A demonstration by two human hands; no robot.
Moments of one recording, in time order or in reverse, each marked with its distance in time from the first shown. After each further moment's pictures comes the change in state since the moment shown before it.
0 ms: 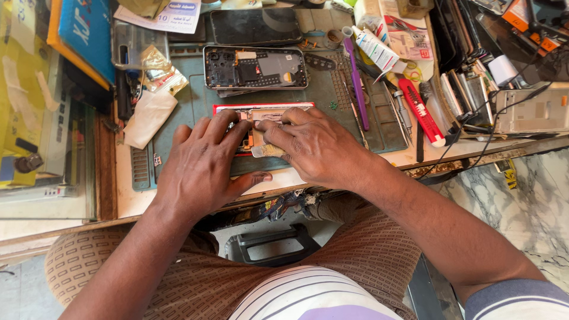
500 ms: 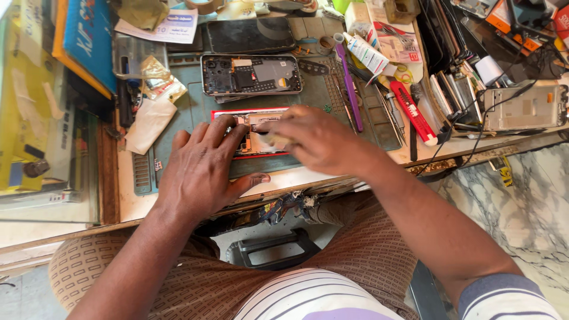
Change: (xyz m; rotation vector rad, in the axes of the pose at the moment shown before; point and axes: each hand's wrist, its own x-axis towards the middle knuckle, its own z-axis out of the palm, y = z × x) left_hand -0.002 -0.001 0.002 0.022 0.034 0.021; right_hand -0.009 0.032 0.014 0.230 0.077 0.034
